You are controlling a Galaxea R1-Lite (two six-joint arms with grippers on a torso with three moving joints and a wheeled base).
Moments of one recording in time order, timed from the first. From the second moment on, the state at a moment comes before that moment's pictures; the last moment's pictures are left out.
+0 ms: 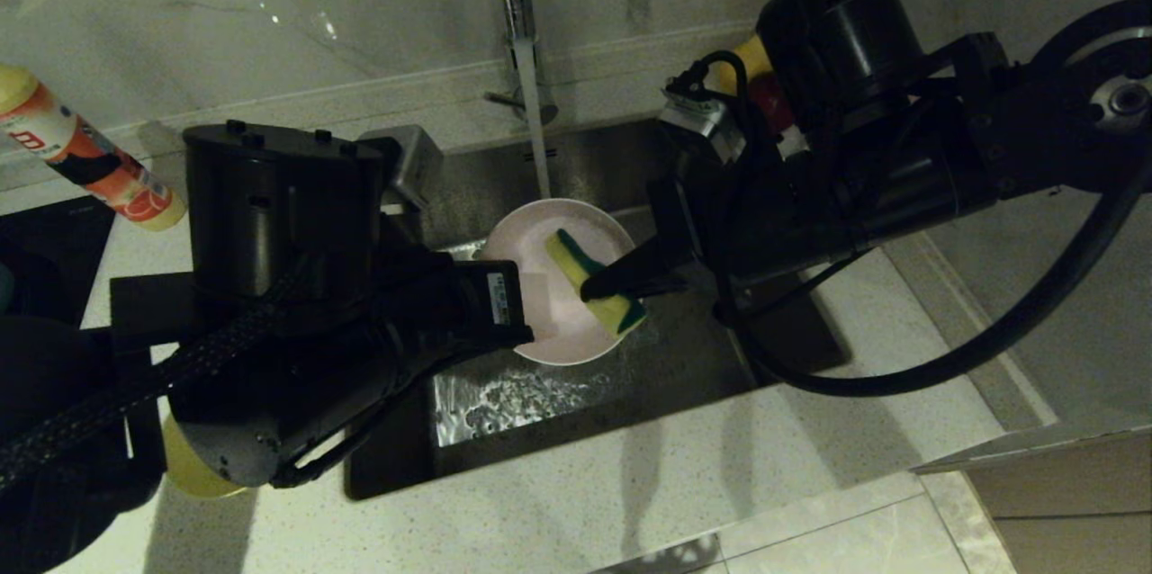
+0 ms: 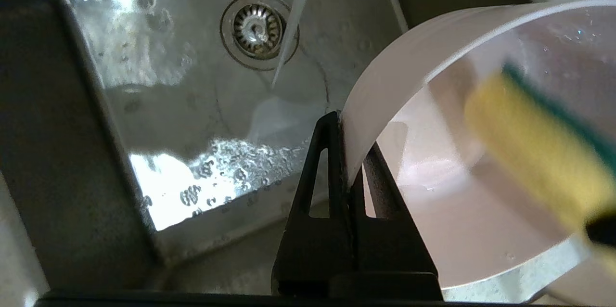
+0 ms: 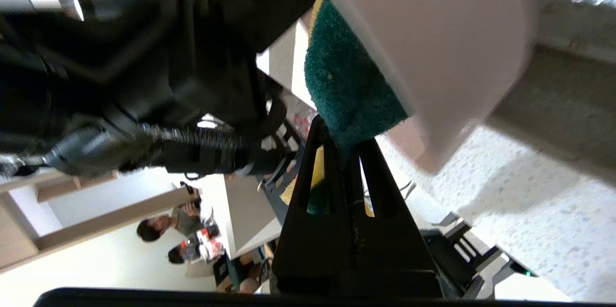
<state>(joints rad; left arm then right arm) -0.79 1.54 -0.96 -0.32 0.45 -0.28 0.70 1.86 -1.85 0.55 0.52 0.53</state>
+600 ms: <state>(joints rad) -0.81 1.55 -0.92 -0.36 0.45 -0.28 0.68 1.87 -1.92 0.56 0.52 0.53</state>
